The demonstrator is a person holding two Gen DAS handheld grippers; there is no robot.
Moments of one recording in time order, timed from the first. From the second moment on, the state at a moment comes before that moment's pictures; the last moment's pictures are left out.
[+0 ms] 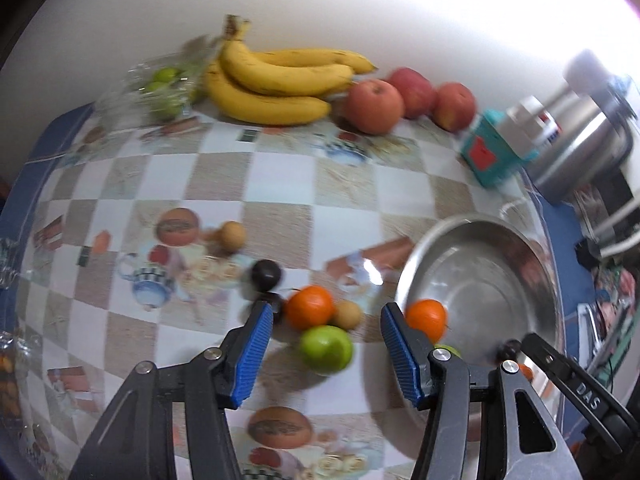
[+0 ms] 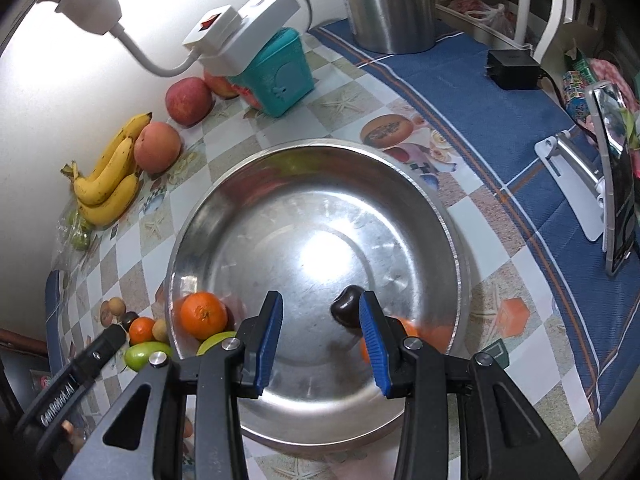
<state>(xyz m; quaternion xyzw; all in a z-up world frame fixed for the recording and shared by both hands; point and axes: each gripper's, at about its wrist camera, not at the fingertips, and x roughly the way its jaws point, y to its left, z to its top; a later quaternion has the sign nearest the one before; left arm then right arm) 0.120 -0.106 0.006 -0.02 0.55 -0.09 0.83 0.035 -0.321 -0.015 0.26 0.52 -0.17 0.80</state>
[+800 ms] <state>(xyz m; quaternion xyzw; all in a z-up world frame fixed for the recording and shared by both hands) 0.126 -0.077 -0.009 -0.02 0.56 -0.02 0.83 0.045 -0.294 -0.019 0.20 0.54 -0.16 0.80</state>
